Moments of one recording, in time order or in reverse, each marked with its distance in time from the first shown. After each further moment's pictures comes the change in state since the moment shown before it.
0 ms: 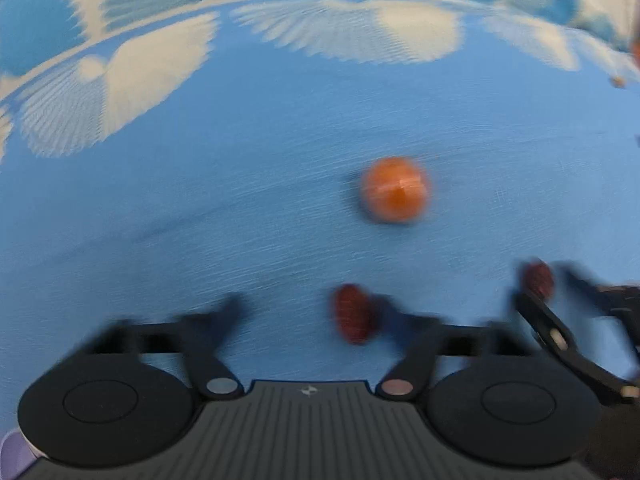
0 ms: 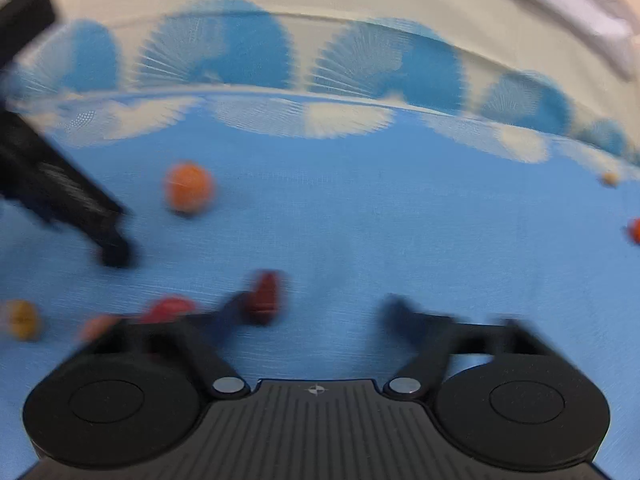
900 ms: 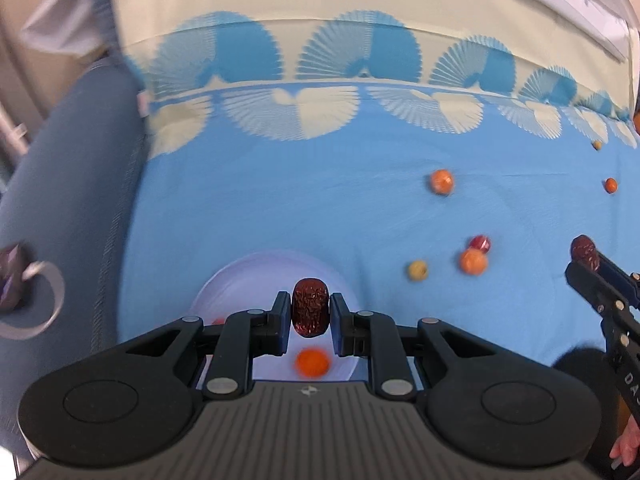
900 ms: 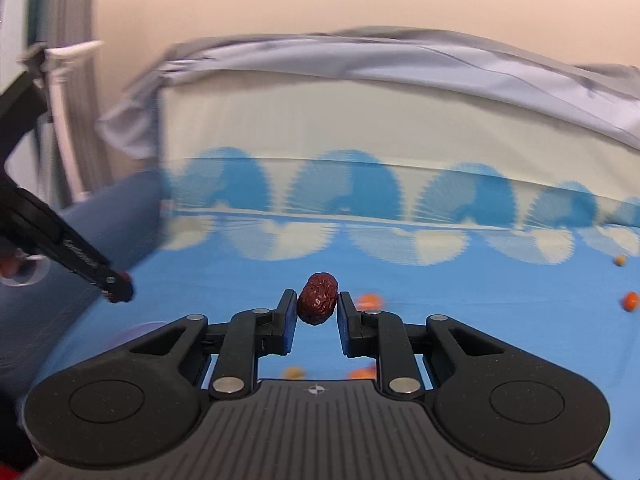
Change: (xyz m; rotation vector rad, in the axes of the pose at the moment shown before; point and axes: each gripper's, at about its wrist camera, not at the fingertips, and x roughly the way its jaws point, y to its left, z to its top) left arm -0.273 0.095 -0.152 -0.191 -0.125 0.126; right arm -0.245 0.079 0.049 -0.010 -0.206 0.231
